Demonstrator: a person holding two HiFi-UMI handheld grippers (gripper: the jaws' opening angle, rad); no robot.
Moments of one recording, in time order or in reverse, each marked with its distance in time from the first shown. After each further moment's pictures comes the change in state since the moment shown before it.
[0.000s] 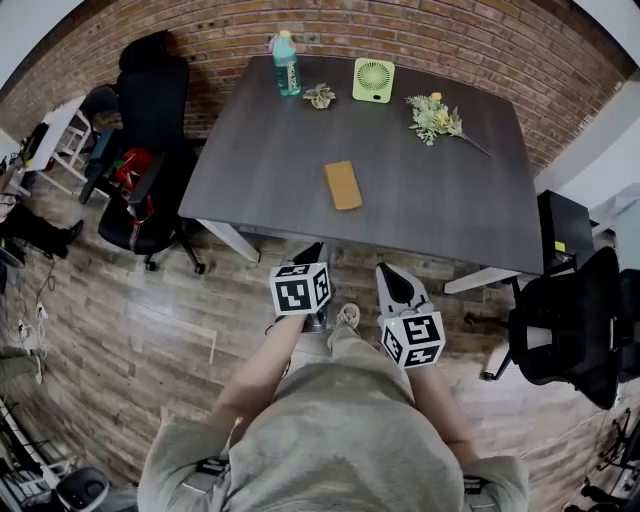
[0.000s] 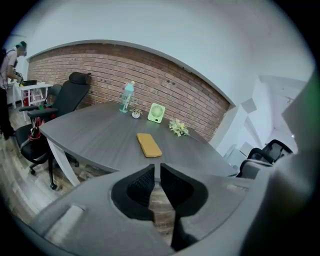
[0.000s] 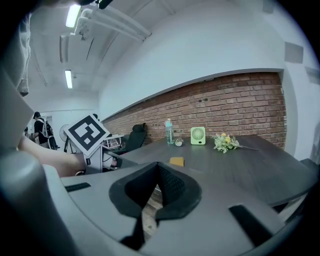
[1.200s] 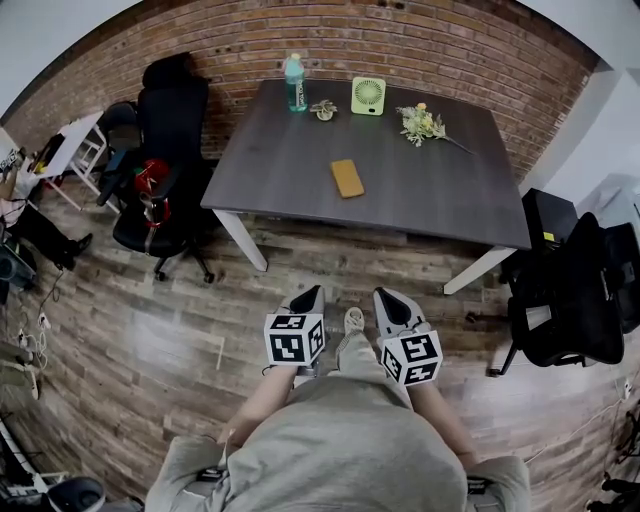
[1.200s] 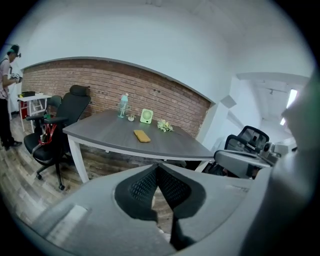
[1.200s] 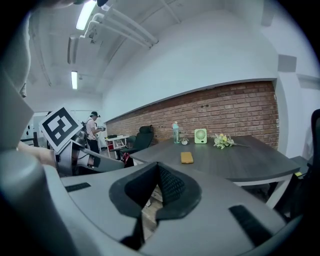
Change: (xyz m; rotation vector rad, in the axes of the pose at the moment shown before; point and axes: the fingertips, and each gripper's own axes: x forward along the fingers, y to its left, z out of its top) left arm -0.192 -0.034 -0.100 0.116 -0.059 -0.060; right arm -0.134 0.107 -0.035 -0.014 -0.032 -0.003
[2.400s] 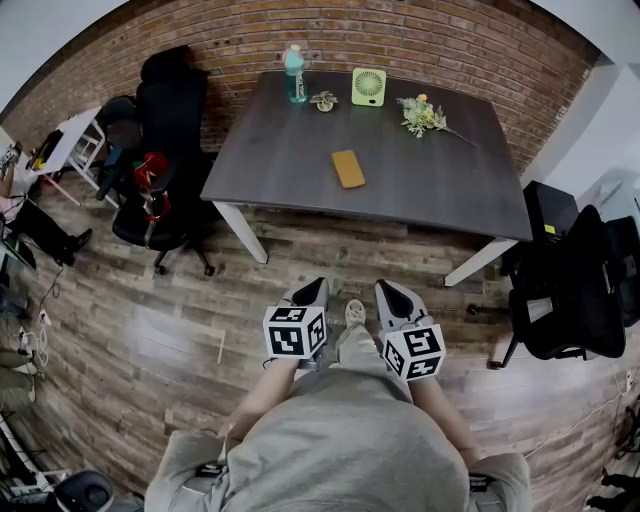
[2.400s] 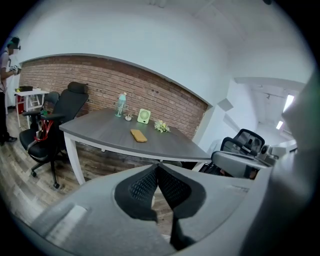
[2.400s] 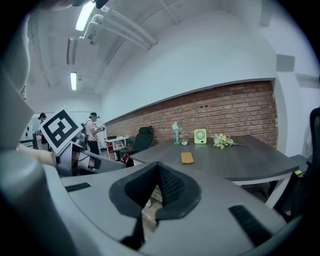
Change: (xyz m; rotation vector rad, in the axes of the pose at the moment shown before) left arm -0.002 -0.006 -0.001 -0.023 -0.009 -0.049; right arm -0.004 0.004 0.001 0.010 -0.009 -0.007
